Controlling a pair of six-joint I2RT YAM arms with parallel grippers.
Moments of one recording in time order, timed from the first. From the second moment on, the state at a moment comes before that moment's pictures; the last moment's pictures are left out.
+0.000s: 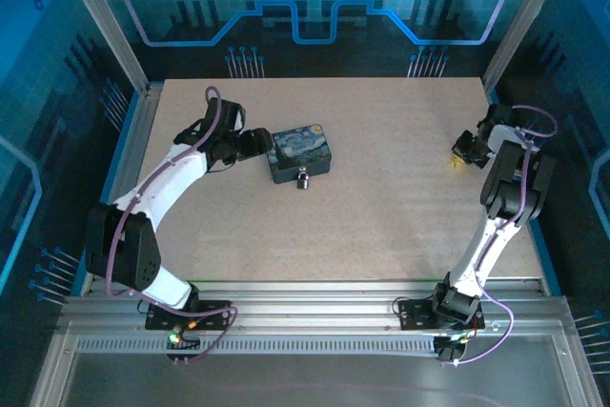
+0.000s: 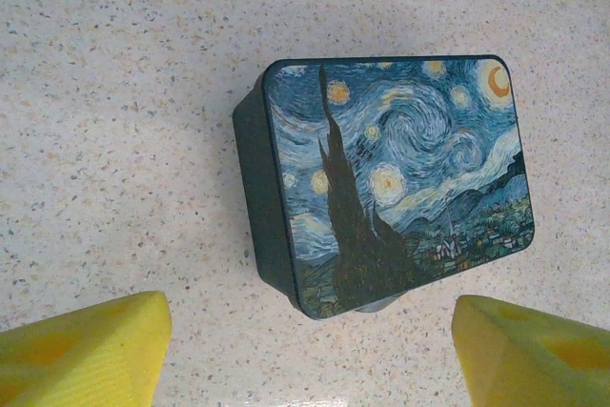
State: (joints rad) left arm -0.25 1.53 1.22 -0.58 0.14 -0.56; right arm -0.39 2.09 1.46 -0.55 -0.23 0.33
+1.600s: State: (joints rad) left arm -0.37 1.41 1.16 -0.69 0.04 -0.64; right arm 0.37 1.87 1.27 -0.50 -0.27 0.41
